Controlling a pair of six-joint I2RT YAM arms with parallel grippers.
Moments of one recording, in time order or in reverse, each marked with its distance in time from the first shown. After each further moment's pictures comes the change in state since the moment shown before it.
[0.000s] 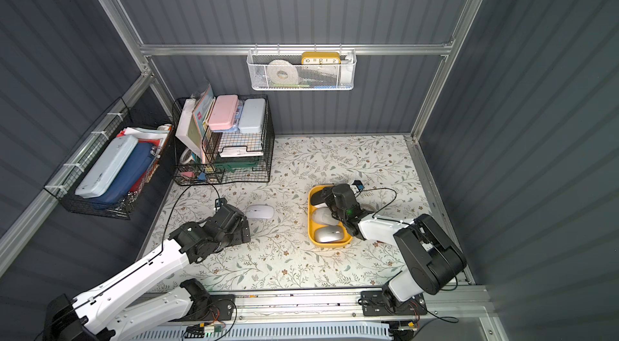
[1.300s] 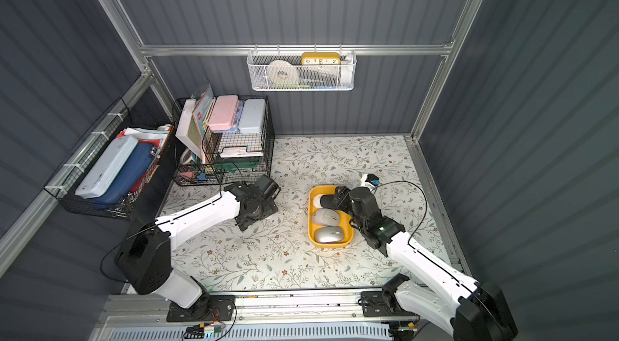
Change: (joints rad) left arm 0.013 0.685 0.463 -0.006 0.083 -0.414; right arm -0.001 -0.517 0.010 -0.485 0.113 -0.409
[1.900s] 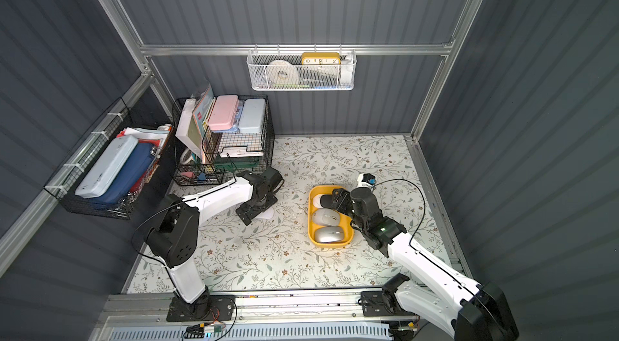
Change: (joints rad) left arm 0.065 0.182 0.132 -0.077 -0.032 -0.173; right arm 0.000 0.006 -0.001 -0.001 -0.082 -0.070
